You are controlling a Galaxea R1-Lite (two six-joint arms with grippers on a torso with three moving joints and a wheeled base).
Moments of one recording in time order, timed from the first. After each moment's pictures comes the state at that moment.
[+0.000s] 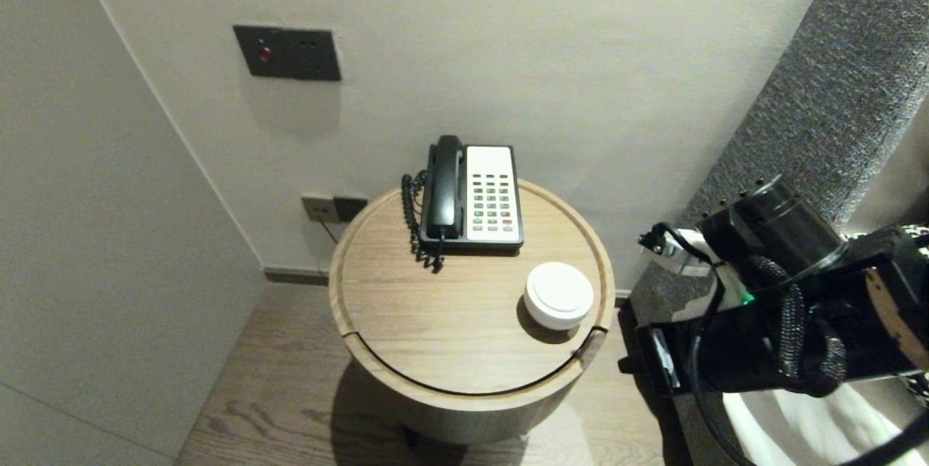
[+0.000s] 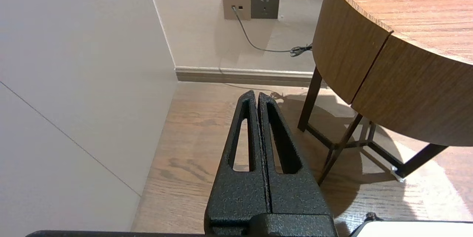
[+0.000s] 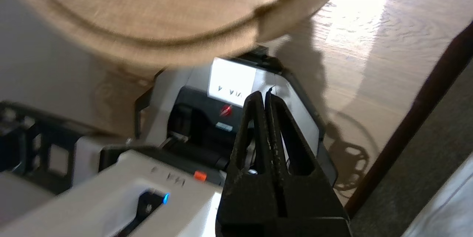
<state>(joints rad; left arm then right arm) 0.00 0.00 0.00 0.01 -0.01 0.05 0.60 1.53 -1.05 0.40 0.06 0.43</state>
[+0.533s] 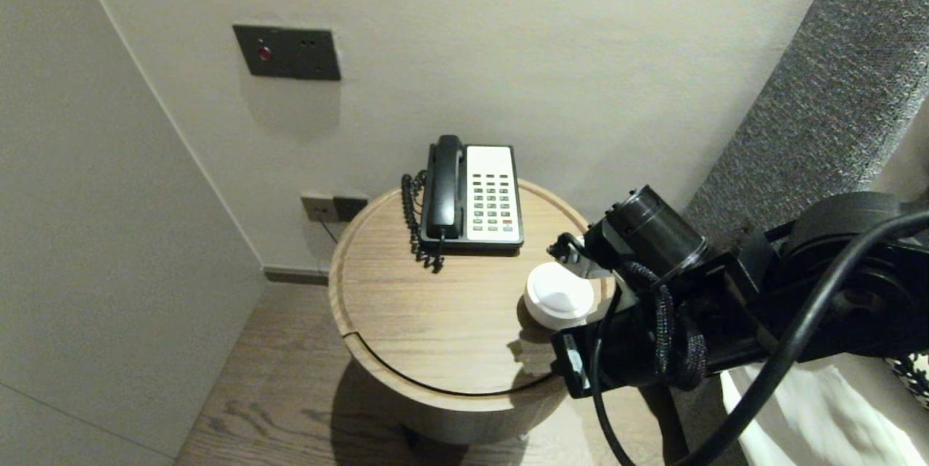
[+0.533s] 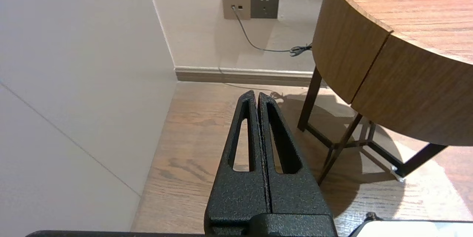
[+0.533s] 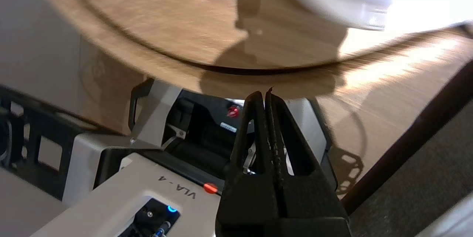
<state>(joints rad) 0.00 0.00 0.00 0.01 -0.01 0.05 0.74 1.72 -1.20 0.41 0.04 0.42</state>
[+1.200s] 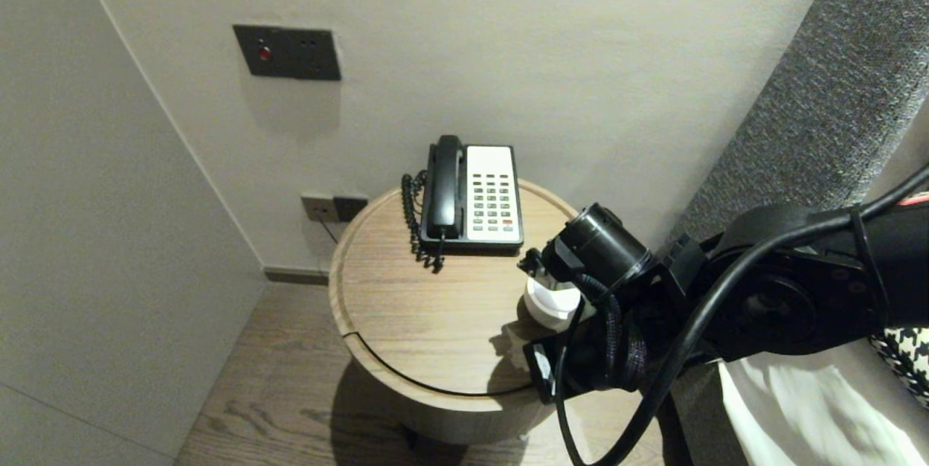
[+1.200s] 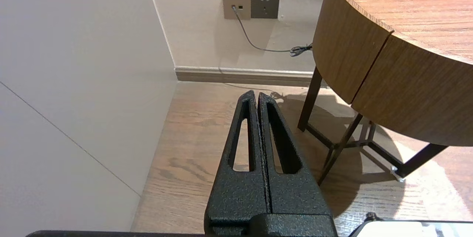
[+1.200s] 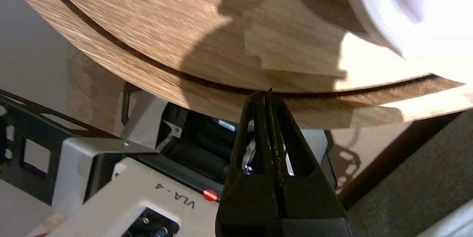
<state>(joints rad) 0.00 0.00 0.00 0.01 -0.01 0.05 0.76 1.81 -1.24 0.41 0.03 0.42</state>
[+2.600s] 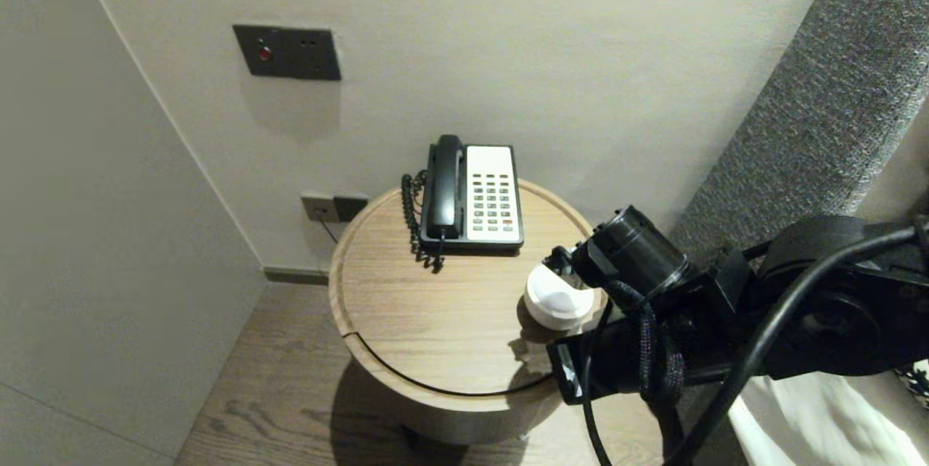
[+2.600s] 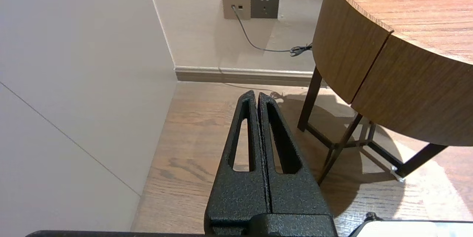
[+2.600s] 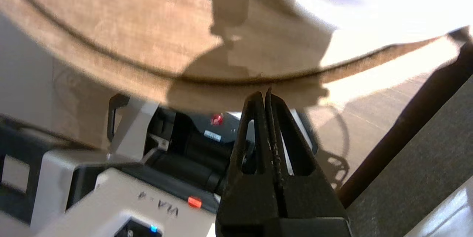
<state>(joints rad) 0.00 0.00 0.00 0.01 -0.01 0.05 0.75 1.74 -1.16 0.35 -0.05 0.43</state>
